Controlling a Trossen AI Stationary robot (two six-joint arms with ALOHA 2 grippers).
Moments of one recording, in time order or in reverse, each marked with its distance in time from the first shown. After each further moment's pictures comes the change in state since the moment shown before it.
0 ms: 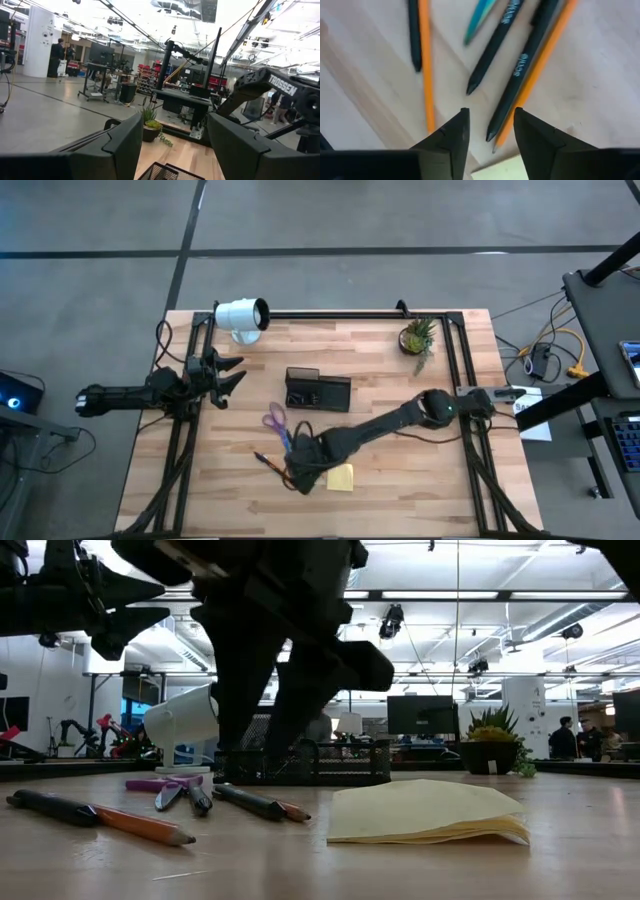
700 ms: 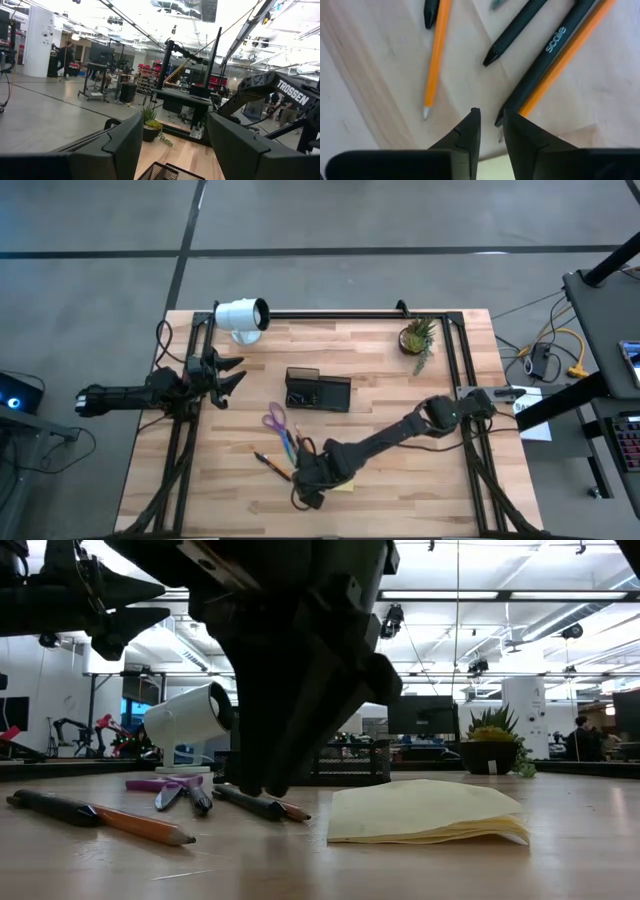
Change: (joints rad) left arm 0.000 0.001 0.000 0.000 0.000 0.000; right arm 0.067 0.003 -0.075 0.072 0.077 -0.110
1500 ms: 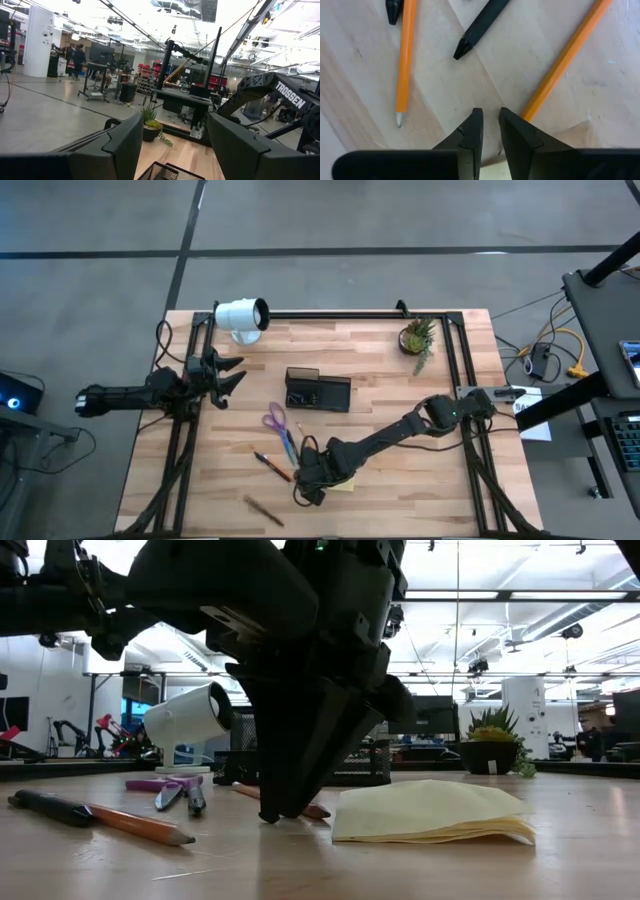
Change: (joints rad) left arm 0.000 0.000 0.000 0.000 0.000 0.000; right arm -0.007 0.005 -0.063 0.013 0.006 0.042
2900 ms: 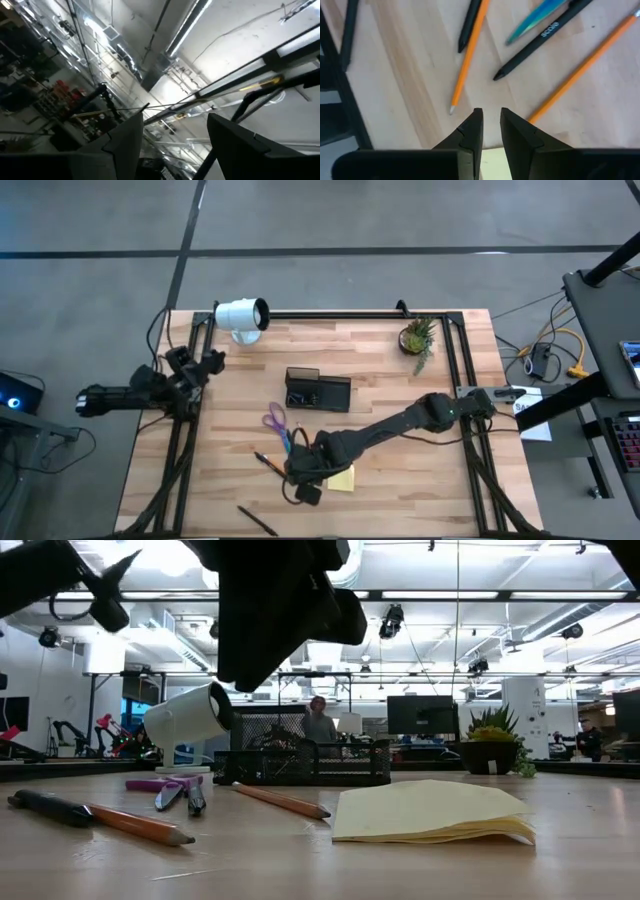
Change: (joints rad) left arm 0.000 -0.003 0.006 0.399 0.108 -0.603; right arm -0.030 0.000 0.286 -0.197 -0.078 -0.187
